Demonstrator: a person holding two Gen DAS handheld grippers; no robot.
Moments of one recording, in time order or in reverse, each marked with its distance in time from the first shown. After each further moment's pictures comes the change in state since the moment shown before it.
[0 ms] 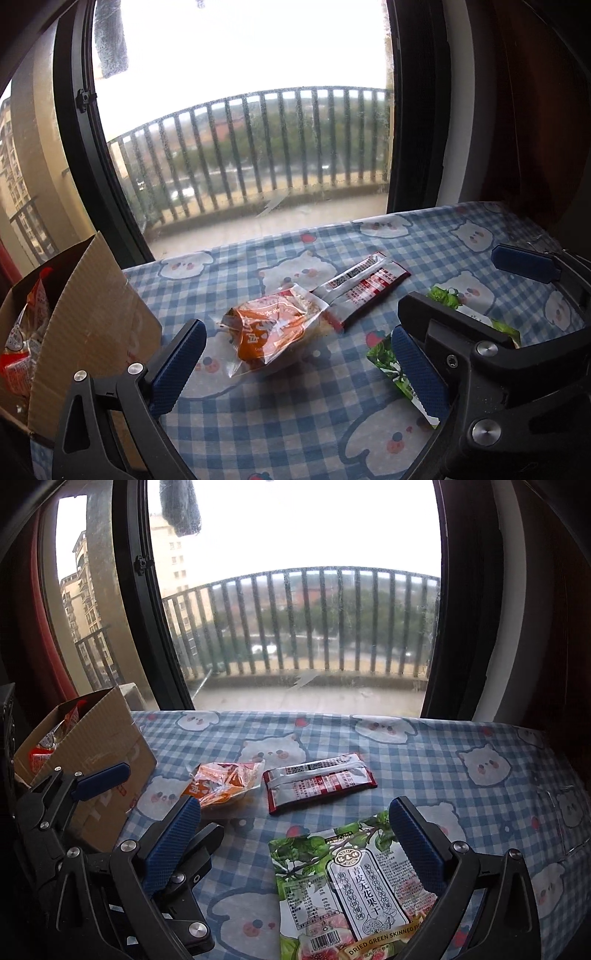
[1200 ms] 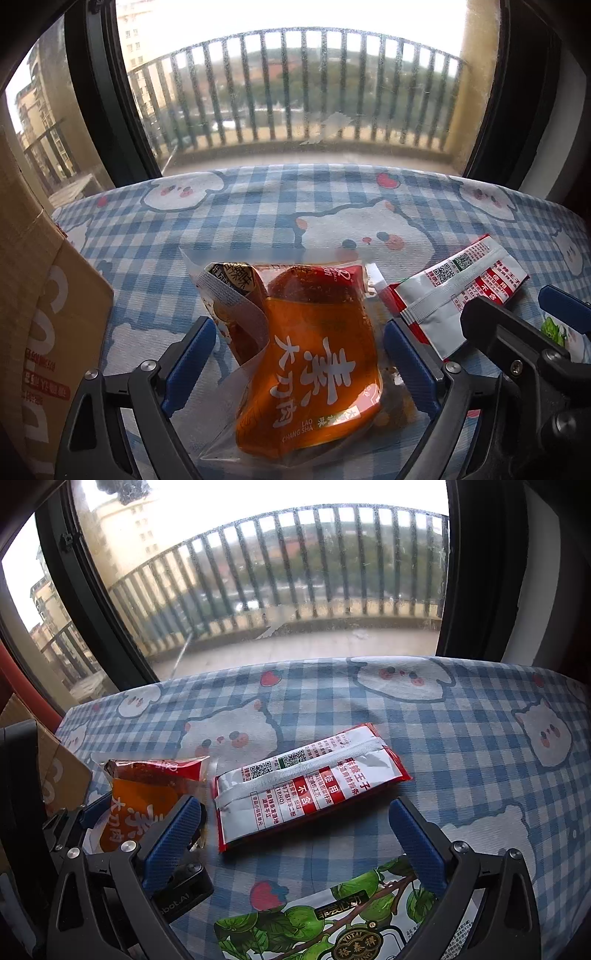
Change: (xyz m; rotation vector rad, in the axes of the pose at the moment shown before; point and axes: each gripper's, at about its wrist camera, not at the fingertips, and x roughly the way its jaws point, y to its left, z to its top) left arm 0.144 0.026 -0.011 -0.190 0.226 0.120; right arm 0.137 -0.035 0.005 0.122 0.215 -0.006
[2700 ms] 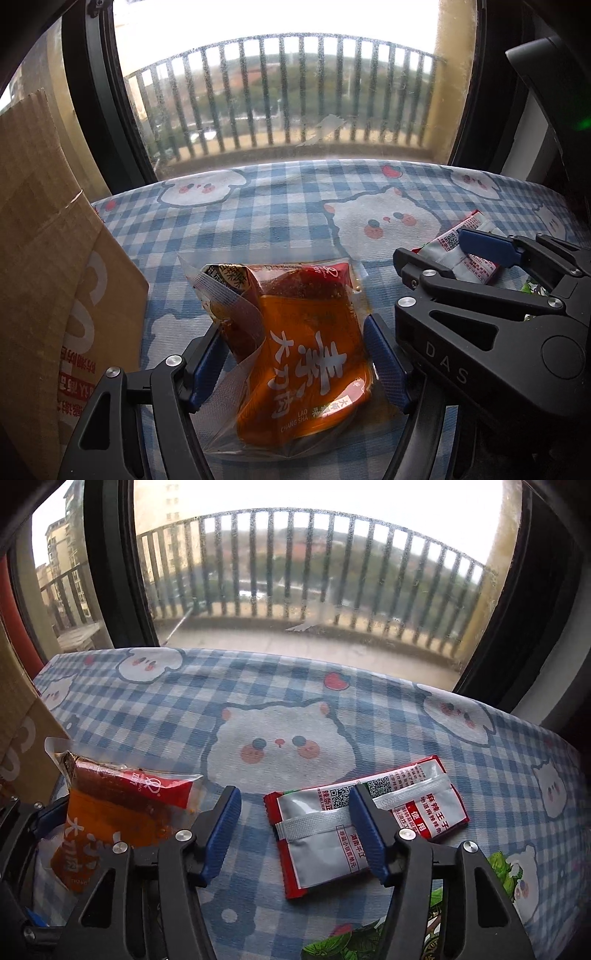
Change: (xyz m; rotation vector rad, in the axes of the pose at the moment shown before) left arm -0.015 0.042 -0.015 0.067 -0.019 -0.069; right arm 0.030 0.071 0.000 -0.204 -0.006 -0.151
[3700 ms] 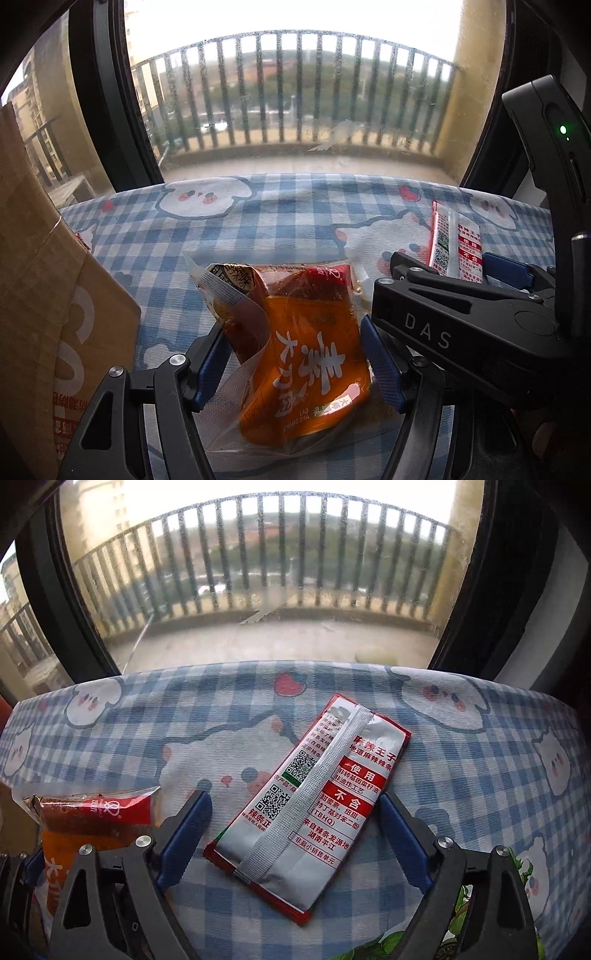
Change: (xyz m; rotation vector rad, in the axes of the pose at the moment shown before) left arm 0.015 0.003 0.023 -0.072 0.011 0.011; right arm 0.041 -0.014 0.032 0.159 0.069 -0.047
